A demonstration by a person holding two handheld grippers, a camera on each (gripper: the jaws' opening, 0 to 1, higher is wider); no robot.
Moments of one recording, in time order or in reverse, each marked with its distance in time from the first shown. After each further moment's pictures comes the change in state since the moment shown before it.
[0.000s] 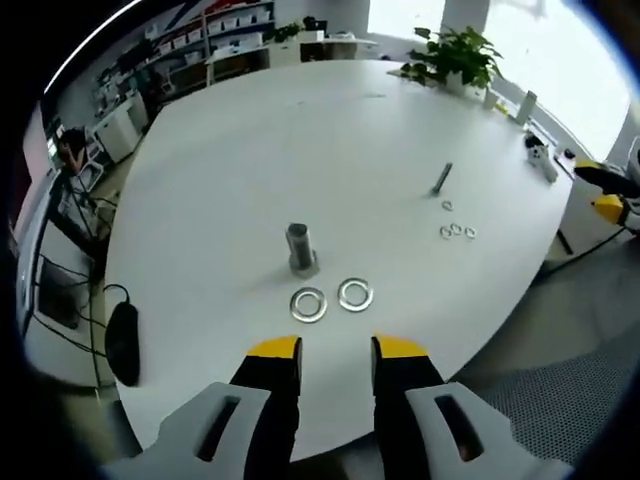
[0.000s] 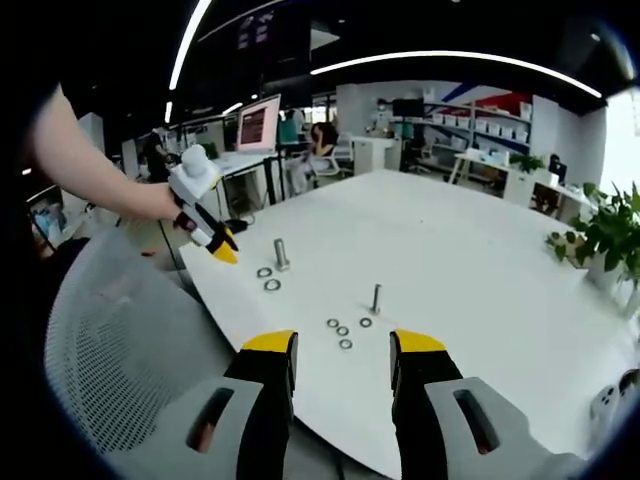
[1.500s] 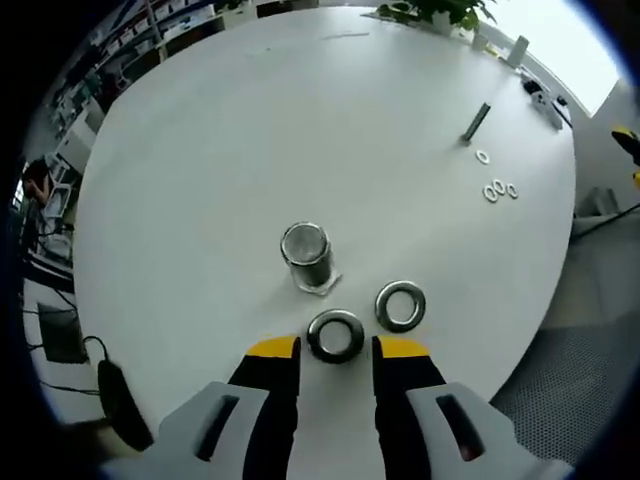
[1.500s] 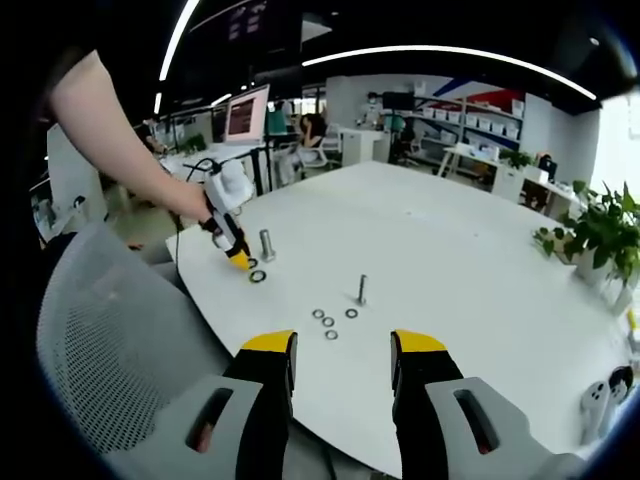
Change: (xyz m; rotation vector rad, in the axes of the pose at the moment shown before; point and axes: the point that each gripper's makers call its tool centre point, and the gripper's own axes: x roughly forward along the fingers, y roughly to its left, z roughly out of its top) left arm 0.071 0.021 0.001 0.144 0.206 -0.055; right arm 0.000 -0.011 -0.008 -0.006 0.039 -0.057
